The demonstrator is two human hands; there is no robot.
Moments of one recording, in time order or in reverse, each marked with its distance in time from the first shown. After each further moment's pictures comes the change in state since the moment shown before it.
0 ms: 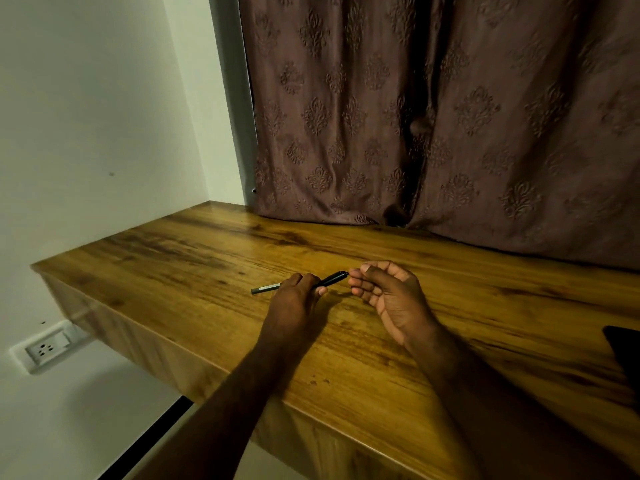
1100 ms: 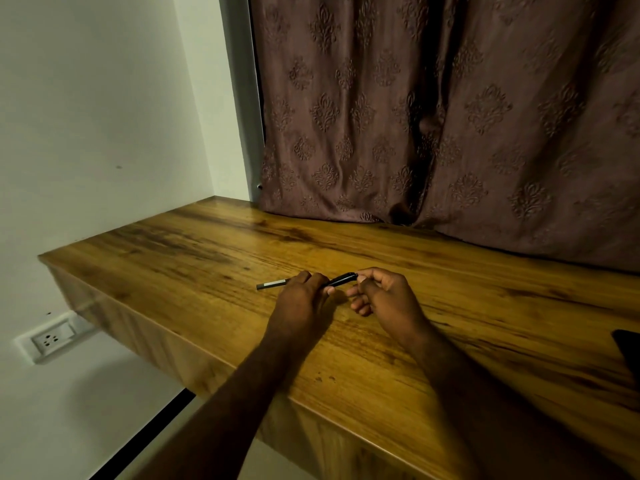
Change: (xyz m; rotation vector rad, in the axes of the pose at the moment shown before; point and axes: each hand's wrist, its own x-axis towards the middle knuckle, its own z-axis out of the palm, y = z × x) left_hand 0.003 -0.004 0.005 0.059 -0.033 0.025; right_hand 0.001 0.017 0.000 -0.591 -0.075 -0.076
